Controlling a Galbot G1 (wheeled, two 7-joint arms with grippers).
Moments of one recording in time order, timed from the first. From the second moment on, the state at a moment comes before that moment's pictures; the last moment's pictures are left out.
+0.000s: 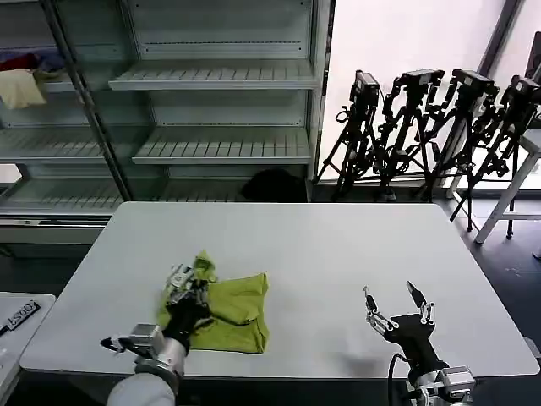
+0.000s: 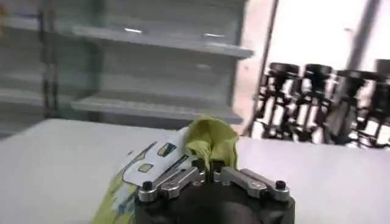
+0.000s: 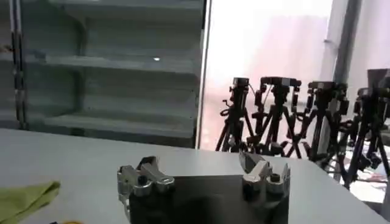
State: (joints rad) left arm 1.33 -1.05 -0.20 -2.17 -0.57 0.30 -0.42; right arm -1.65 0.94 0.45 2.30 0.41 -0.11 0.37
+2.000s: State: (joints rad) left arm 1.40 -1.02 -0.43 -2.11 -0.69 0.44 -0.38; right arm -1.66 0.94 0.45 2.30 0.38 -0.11 0.37
